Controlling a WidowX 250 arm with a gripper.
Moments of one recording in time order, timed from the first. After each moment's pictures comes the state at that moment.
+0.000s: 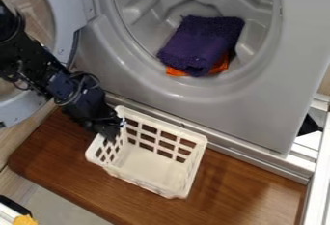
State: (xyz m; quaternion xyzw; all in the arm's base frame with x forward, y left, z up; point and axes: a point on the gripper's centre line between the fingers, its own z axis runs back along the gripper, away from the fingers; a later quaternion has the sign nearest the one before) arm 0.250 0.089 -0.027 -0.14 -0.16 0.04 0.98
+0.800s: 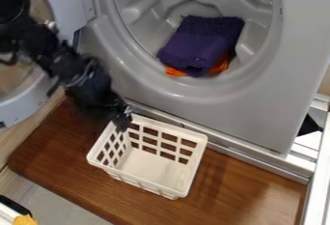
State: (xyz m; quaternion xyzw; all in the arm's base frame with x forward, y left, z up) arm 0.260 0.083 0.005 -0.10 -0.15 -0.01 0.98
